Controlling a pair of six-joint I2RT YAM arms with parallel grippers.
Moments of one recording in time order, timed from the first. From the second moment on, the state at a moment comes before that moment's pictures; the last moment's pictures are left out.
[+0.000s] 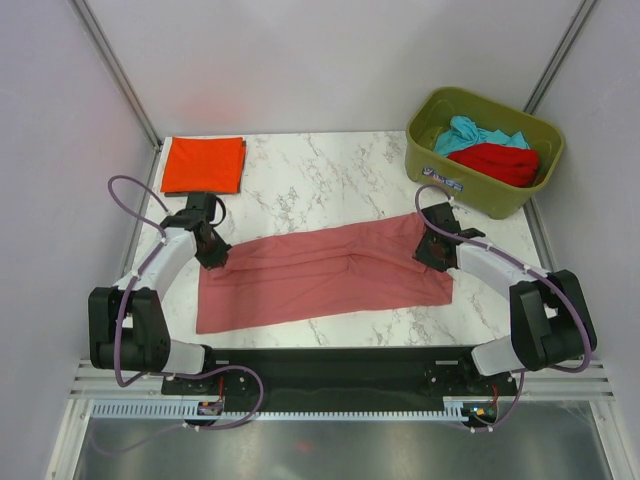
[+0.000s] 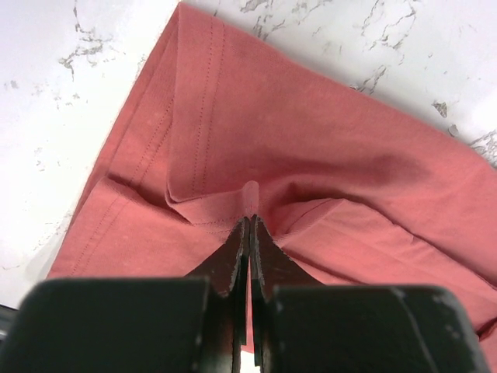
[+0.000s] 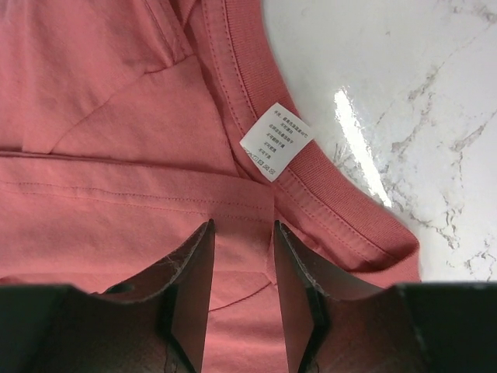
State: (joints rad) left arm -0.07 1.39 0.92 -0.73 -0.17 -0.76; right arm 0.27 1.43 0.78 -0.41 0.24 0.74
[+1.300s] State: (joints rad) left arm -0.07 1.73 1.40 -0.58 -0.49 -0.44; right arm 0.28 1.59 1.12 -0.15 0.34 0.47
